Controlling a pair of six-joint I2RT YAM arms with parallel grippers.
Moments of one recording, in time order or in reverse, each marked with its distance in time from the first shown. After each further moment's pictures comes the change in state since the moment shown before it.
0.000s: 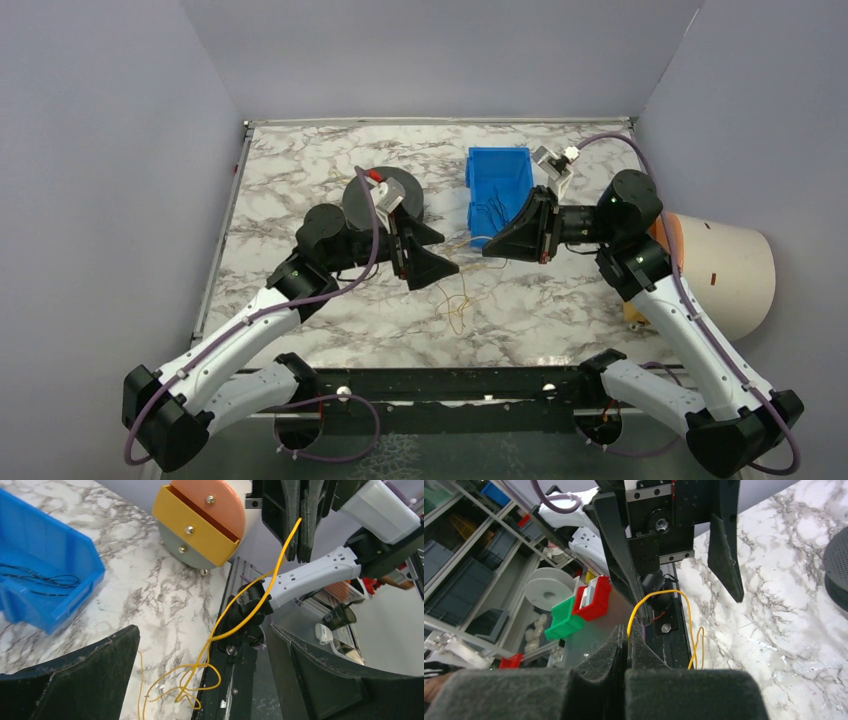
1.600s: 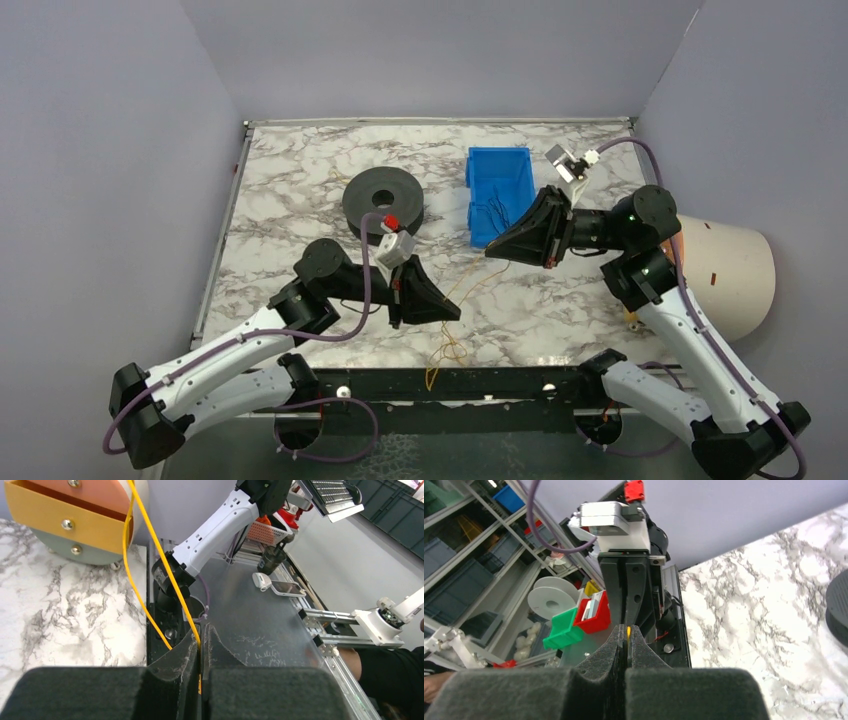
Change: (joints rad) left arm -0.235 -0.061 -0.101 0.173 0.208 0.020; right arm 0.019 -0.063 -0.057 0.203 0.040 0.114
